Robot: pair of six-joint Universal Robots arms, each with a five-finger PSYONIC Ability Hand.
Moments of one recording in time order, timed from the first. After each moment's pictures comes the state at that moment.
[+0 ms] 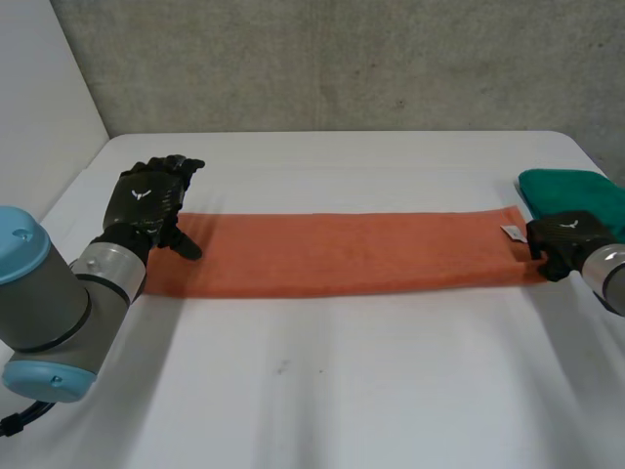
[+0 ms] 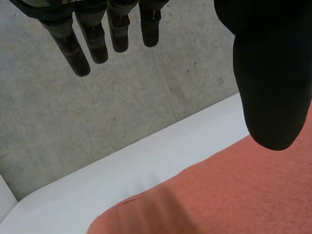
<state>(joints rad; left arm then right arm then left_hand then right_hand) 4.43 -1.90 -1.78 3.67 -1.46 3.24 1.52 -0.94 1.44 -0.08 1.27 2.58 0.19 0.21 0.21 0.20 0.05 0.98 1.18 1.18 1.19 0.98</state>
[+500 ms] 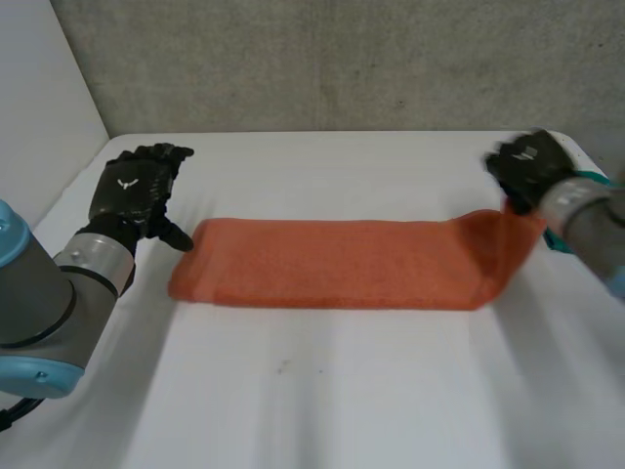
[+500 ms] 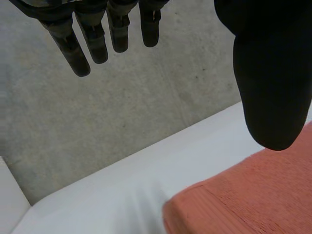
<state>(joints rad) 4.45 -1.84 -1.78 3.64 -1.46 3.24 1.78 -1.02 1.22 -0.05 1.33 2.44 0.19 0.21 0.21 0.20 0.05 0.98 1.18 1.18 1.19 0.99</state>
